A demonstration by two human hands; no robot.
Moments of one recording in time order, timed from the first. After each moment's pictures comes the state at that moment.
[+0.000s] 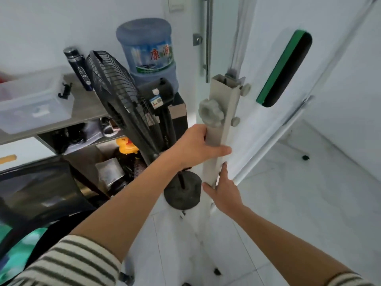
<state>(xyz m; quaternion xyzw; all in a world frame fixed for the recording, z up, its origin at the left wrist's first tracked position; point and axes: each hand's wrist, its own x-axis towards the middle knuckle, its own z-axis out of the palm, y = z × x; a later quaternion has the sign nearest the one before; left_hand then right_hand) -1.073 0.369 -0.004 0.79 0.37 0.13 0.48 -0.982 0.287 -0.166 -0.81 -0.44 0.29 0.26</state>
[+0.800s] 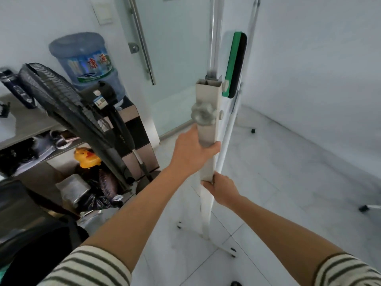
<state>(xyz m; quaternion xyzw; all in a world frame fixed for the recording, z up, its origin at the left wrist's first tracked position) -1.016 0.160 -0.017 0.84 0.33 0.22 0.36 -0.935 0.082 -0.156 -0.85 -0.40 0.25 0.23</state>
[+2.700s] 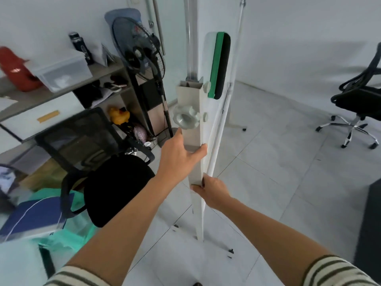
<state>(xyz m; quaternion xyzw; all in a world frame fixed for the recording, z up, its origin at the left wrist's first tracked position) -1.708 -0.108 -0.027 0.85 0.27 0.26 0.39 -1.629 -0.195 -0.167 -0.87 -0.35 0.25 0.23</state>
